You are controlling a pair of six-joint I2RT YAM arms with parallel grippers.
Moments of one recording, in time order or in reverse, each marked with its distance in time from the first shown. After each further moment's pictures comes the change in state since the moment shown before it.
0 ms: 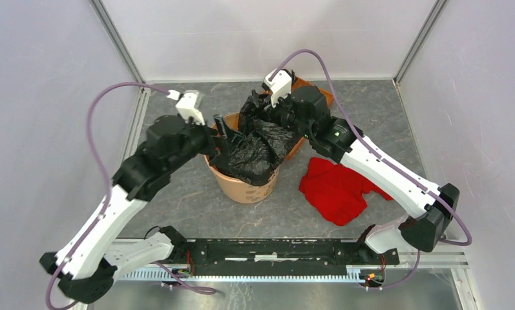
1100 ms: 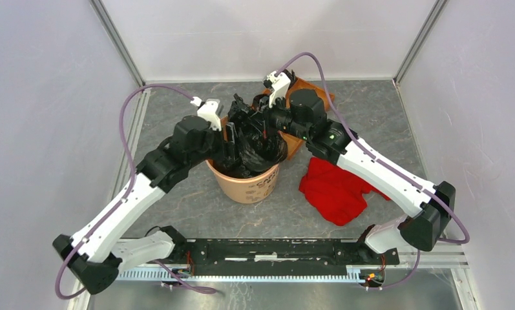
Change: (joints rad) left arm 0.004 0.092 -0.087 -0.014 -0.020 0.047; right arm -0.005 0.022 -0.043 0.143 -0.176 0.305
